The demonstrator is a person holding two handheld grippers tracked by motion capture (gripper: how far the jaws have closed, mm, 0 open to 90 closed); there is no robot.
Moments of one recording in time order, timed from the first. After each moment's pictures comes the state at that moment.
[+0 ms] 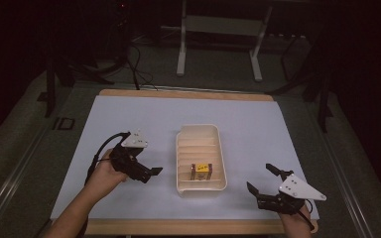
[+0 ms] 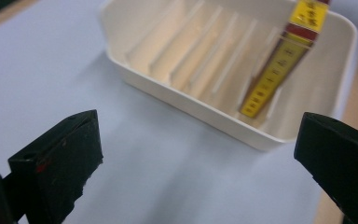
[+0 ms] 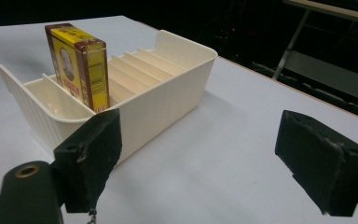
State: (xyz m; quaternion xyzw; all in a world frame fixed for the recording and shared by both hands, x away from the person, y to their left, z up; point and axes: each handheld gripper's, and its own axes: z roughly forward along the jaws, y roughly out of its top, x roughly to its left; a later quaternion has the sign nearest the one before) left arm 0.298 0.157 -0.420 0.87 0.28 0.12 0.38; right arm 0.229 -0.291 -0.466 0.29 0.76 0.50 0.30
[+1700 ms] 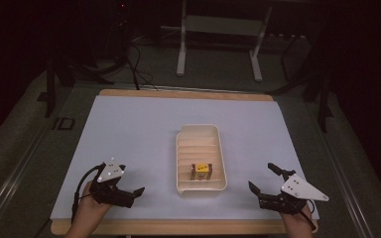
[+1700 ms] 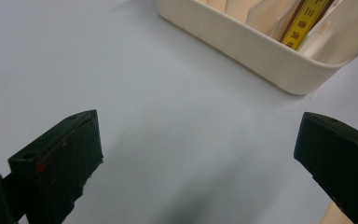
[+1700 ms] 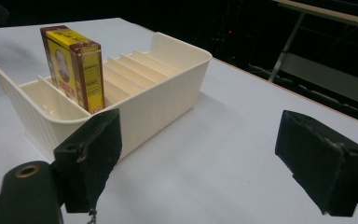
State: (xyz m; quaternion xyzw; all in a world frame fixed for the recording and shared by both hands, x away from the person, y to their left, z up) left arm 0.238 0.197 -0.486 0.83 0.36 0.16 0.40; right arm 0.229 -0.294 -0.465 0.29 0.76 0.50 0.30
